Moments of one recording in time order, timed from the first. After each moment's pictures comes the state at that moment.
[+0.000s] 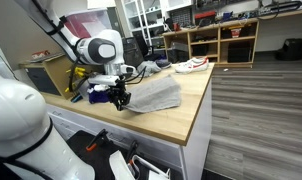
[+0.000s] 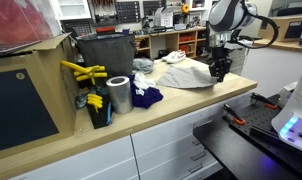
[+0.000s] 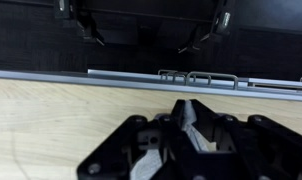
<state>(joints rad) 0.05 -0.12 0.00 -2.78 0.08 2.41 -0.10</state>
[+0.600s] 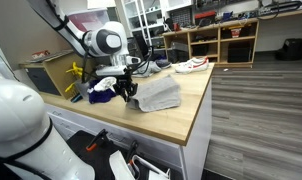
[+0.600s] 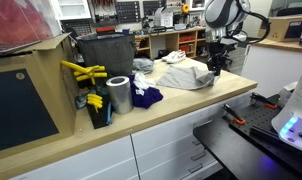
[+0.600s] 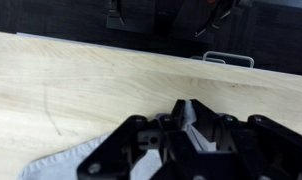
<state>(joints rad) 0.02 -0.09 0.00 -2.66 -0.02 2.36 -0.09</state>
